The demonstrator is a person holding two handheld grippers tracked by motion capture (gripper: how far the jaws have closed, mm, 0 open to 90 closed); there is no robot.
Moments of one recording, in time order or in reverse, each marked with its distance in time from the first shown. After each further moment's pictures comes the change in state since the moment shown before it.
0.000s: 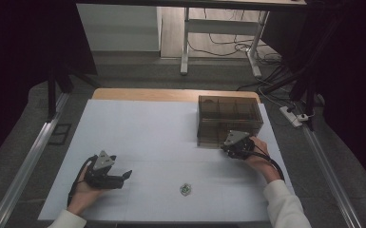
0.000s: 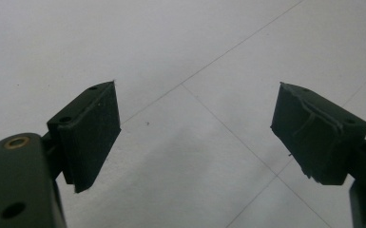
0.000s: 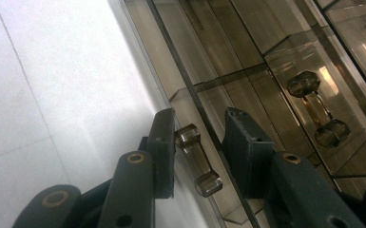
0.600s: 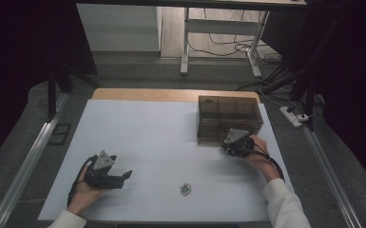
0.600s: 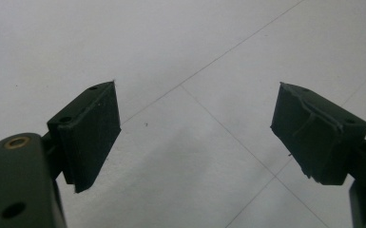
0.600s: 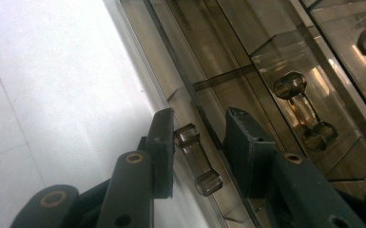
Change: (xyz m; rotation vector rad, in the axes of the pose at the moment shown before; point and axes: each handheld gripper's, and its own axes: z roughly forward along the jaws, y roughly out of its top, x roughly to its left) left arm 0.000 0.000 0.000 -0.002 -0.002 -0.004; right arm -0.005 0.000 0.004 -0.005 -0.018 0.001
